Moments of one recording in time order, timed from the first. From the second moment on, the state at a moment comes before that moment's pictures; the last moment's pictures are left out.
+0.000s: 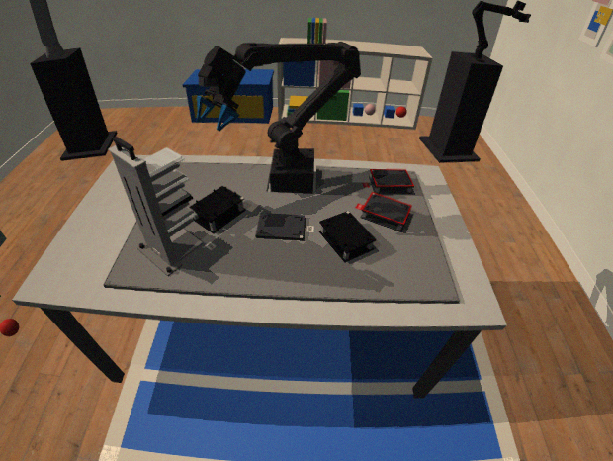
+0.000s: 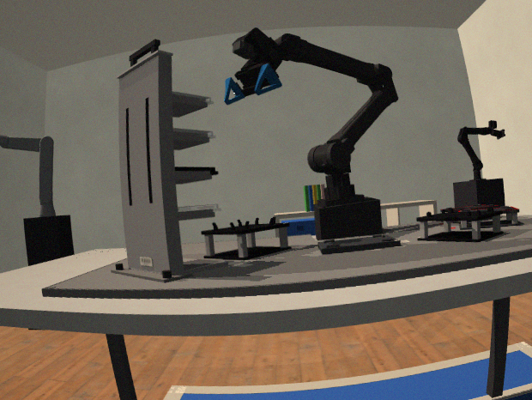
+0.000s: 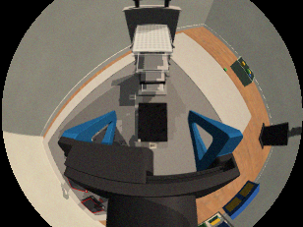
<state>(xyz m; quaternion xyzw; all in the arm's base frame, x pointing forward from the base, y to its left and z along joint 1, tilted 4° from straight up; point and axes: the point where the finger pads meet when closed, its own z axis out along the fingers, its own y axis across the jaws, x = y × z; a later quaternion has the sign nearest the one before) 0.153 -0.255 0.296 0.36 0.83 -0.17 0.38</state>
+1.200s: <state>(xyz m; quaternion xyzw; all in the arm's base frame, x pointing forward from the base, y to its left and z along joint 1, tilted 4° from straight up) 0.161 -0.266 0.300 0.36 0.83 -0.17 0.38</state>
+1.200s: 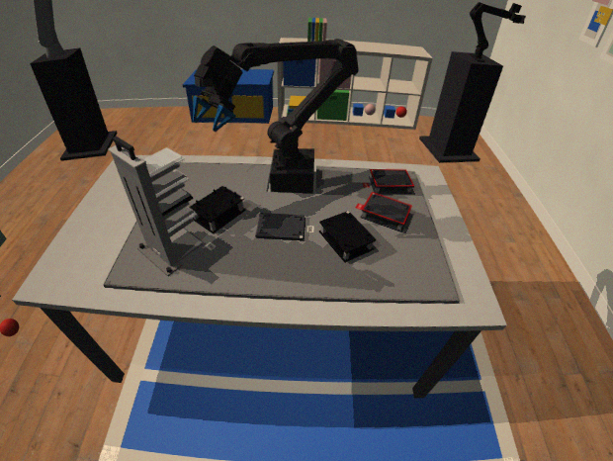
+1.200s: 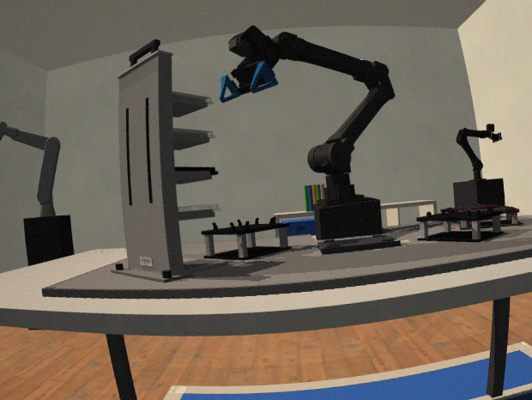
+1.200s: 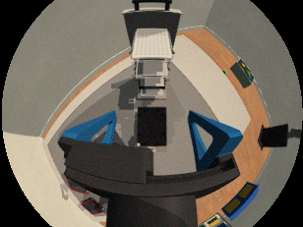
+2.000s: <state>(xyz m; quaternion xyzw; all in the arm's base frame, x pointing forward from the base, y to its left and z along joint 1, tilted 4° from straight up) 0.184 -0.291 0.284 0.36 0.83 -0.17 0.38</state>
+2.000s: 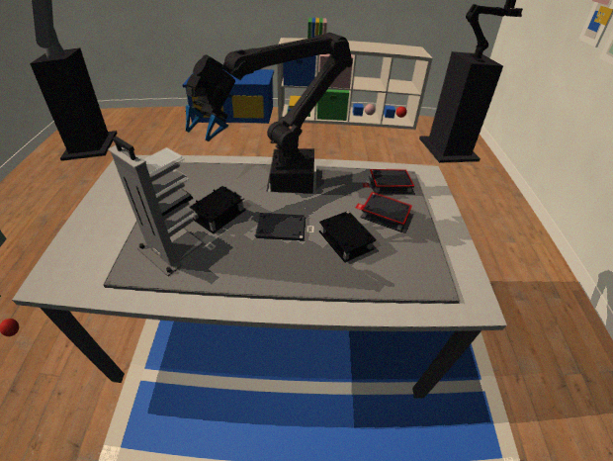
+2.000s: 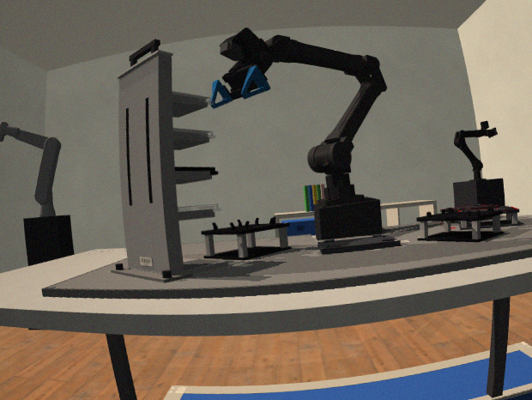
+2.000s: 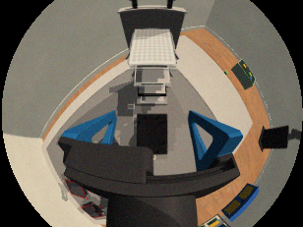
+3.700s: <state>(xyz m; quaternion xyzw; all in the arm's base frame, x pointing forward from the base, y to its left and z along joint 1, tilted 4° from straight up) 0.206 -0.314 0.268 0.36 0.83 -0.17 0.38</state>
